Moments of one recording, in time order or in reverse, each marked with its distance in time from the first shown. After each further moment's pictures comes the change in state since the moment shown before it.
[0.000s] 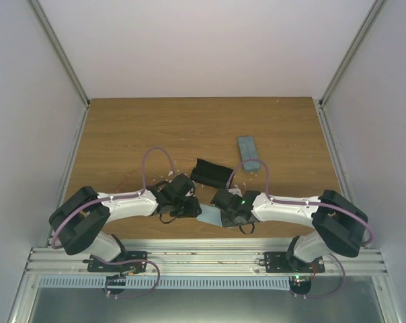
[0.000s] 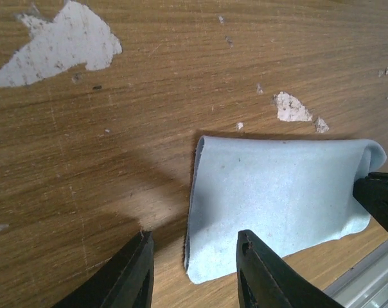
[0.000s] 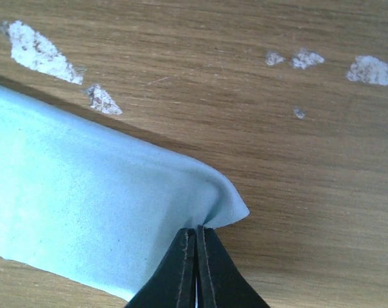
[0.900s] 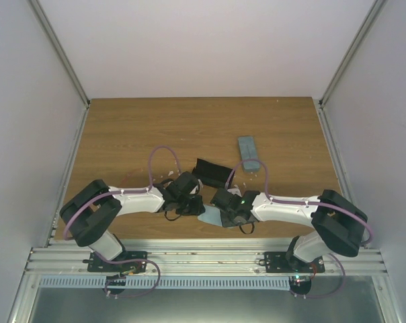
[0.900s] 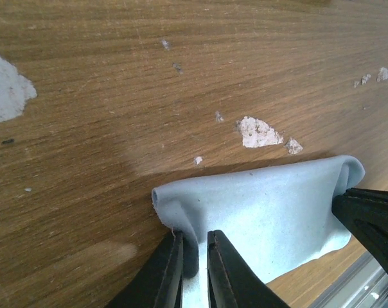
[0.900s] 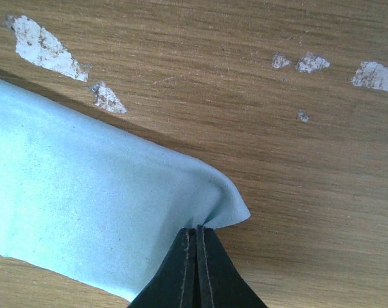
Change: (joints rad) left arm -0.001 0.102 0.050 0.072 0.053 0.016; right arm -0.003 0.006 0.004 0.003 0.000 -0.029
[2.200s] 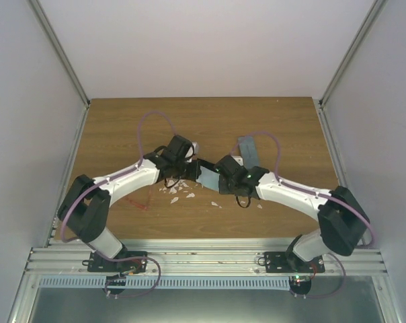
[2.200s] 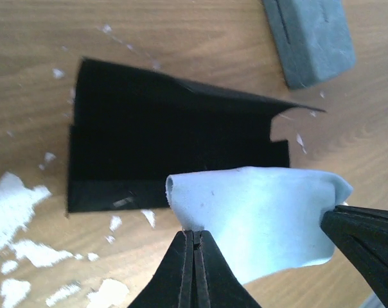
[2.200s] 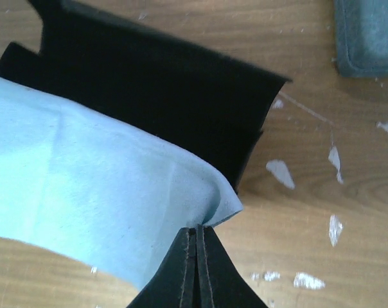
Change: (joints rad) left arm 0.190 -0.010 0.339 -0.224 -0.062 0.247; right arm -0.198 -0.019 0.209 0.041 0.087 -0.122
